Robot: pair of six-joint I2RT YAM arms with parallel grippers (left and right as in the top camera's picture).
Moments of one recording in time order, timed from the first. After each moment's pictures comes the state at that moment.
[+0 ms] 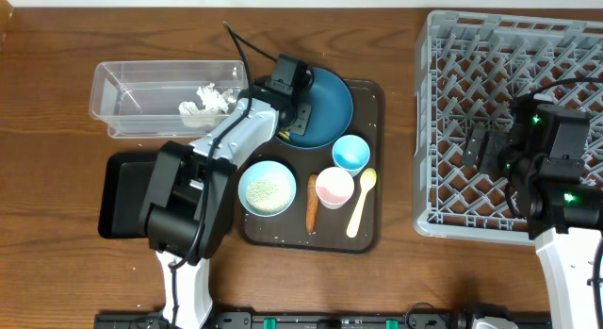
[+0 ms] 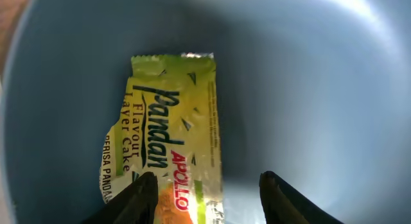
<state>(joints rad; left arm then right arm) -0.39 2.06 1.41 -0.48 -0.04 -0.07 -0.09 1.10 0.99 -0.70 0.01 0.09</state>
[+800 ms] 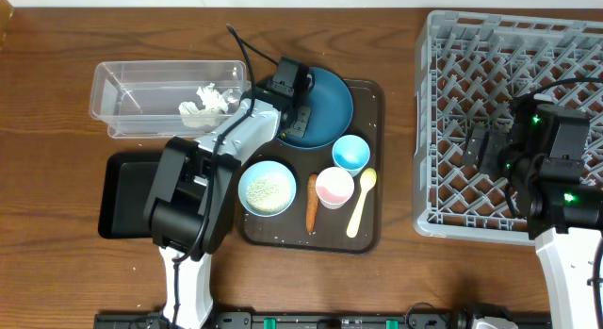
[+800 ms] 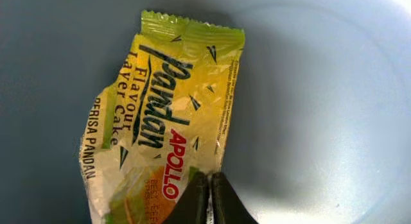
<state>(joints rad) -0.39 2.09 1.41 -0.47 -0.06 -0.06 -0.09 1.10 0.99 -0.70 0.01 0.09</state>
